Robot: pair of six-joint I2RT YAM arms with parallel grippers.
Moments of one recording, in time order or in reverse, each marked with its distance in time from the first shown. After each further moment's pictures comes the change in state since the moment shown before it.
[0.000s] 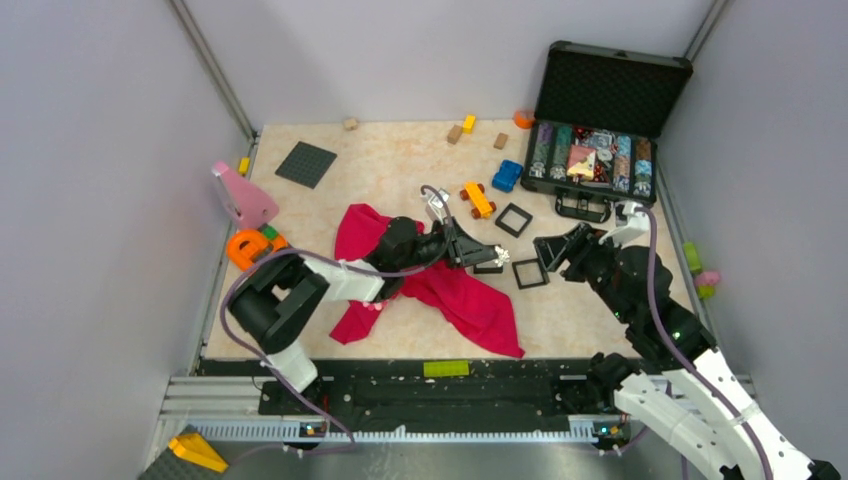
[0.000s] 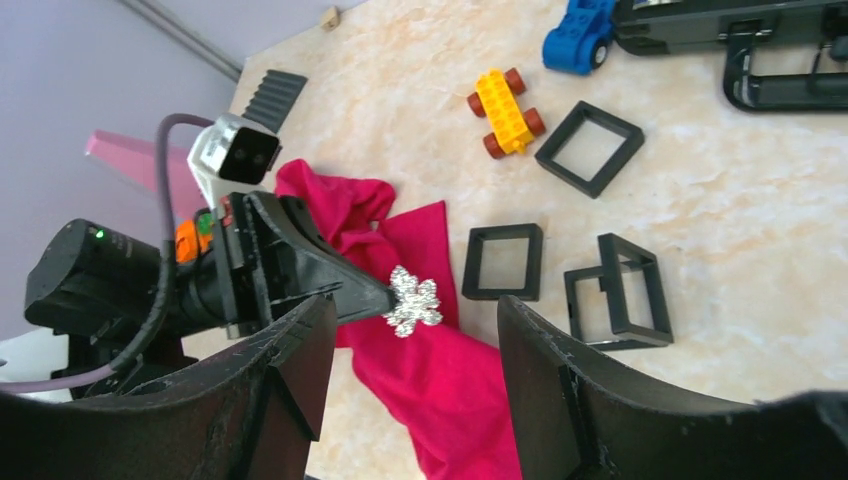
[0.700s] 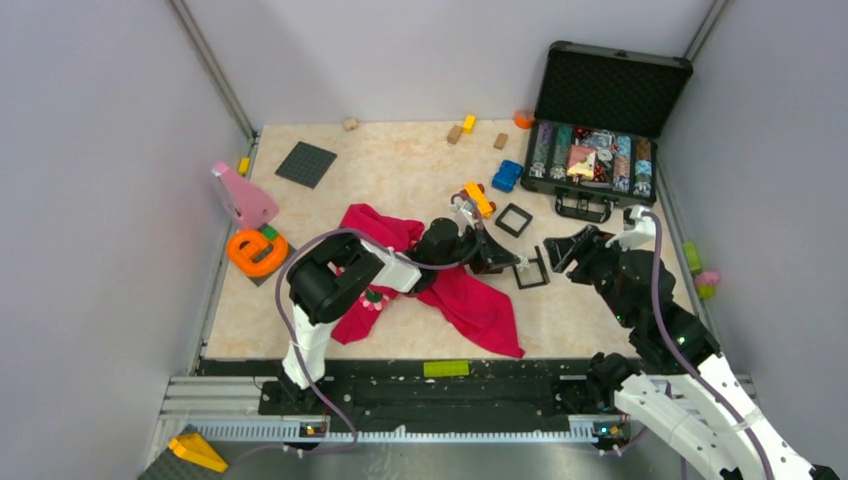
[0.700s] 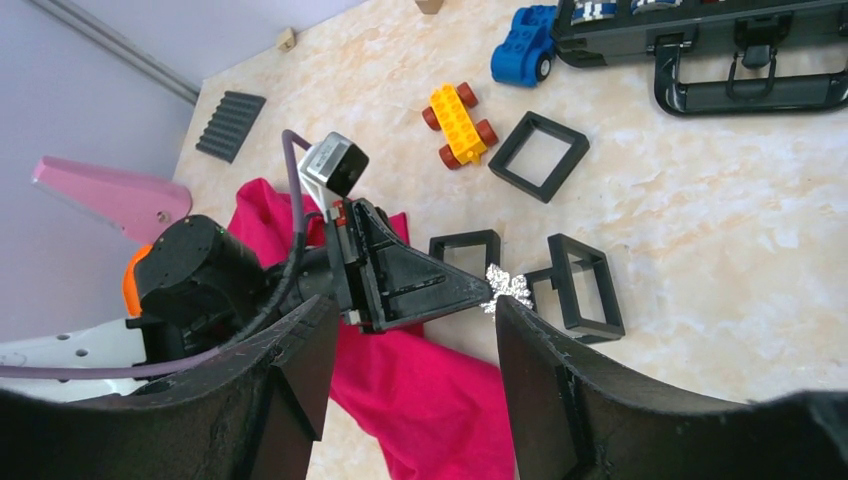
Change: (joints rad) left arm -0.079 0.366 0.248 -0.065 -0.116 -0.030; right arm 0.000 -0.032 0.000 -0.060 0.100 -0.018
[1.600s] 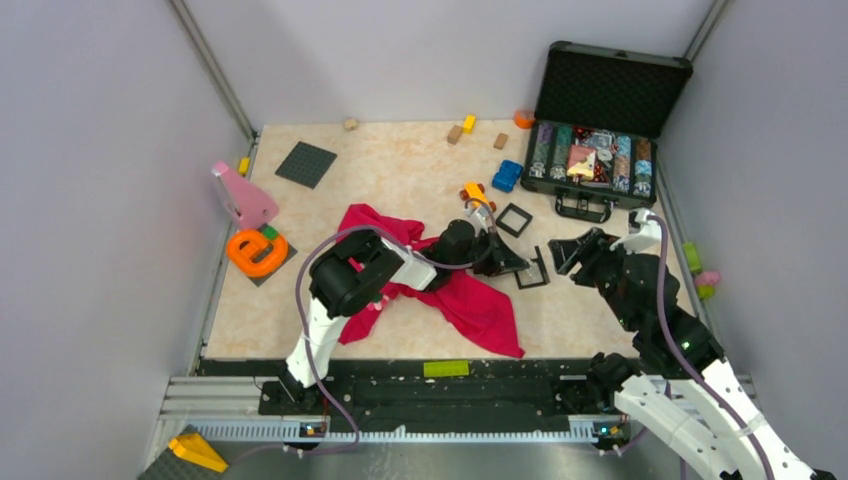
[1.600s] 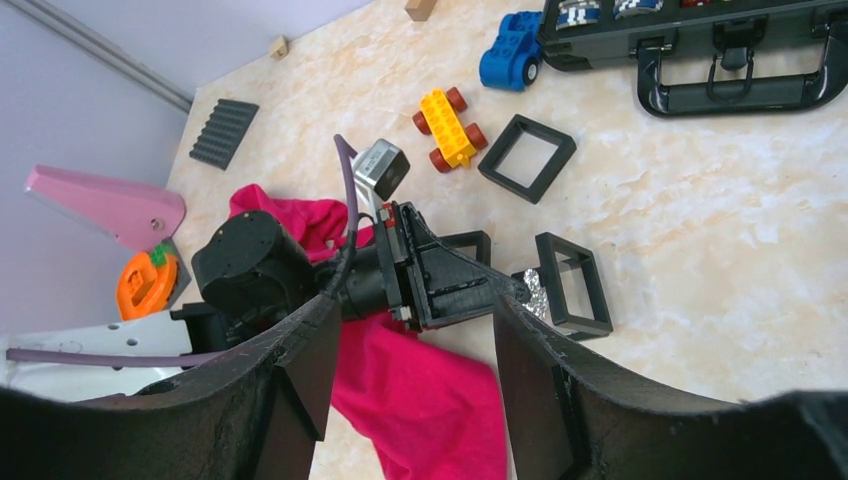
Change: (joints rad) left arm -0.031 0.146 0.130 -0.062 -0.017 0.003; right arm 0.000 -0.032 0.000 -0.027 0.026 0.000
